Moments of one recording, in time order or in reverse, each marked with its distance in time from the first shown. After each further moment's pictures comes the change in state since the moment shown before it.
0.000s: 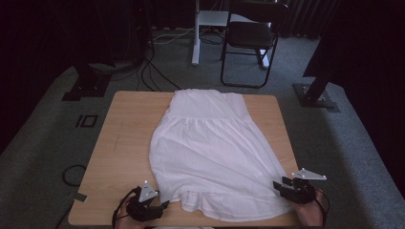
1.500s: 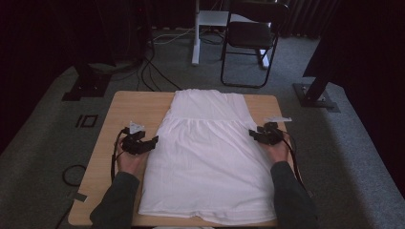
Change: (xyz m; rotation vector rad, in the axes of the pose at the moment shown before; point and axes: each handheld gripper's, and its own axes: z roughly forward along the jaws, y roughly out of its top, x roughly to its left) left arm 0.148 0.117 0.038 -0.161 0.223 -0.235; right arm -0.017 0.165 0.121 -0.106 0.041 -0.029
